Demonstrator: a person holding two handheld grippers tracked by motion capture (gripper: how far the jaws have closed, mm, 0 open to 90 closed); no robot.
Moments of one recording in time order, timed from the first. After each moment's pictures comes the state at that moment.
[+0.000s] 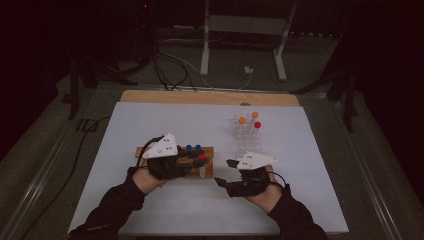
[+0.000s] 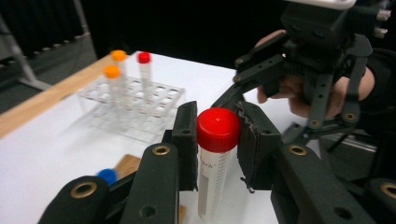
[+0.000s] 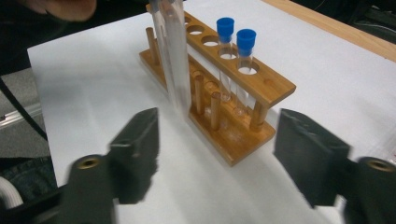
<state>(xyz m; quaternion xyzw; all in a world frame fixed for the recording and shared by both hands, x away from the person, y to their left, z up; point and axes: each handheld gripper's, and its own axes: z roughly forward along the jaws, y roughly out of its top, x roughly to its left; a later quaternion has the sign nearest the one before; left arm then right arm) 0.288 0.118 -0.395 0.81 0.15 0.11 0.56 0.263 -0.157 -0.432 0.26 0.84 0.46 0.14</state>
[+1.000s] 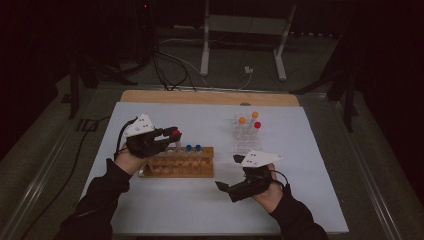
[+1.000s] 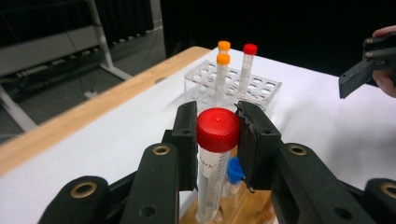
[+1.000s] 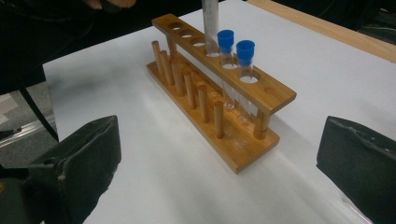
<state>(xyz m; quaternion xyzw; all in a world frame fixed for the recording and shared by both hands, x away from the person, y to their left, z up) 0.339 0.169 -0.410 0.79 0.25 0.17 0.54 0.265 -0.163 -0.430 0.27 0.82 0.48 0.12</state>
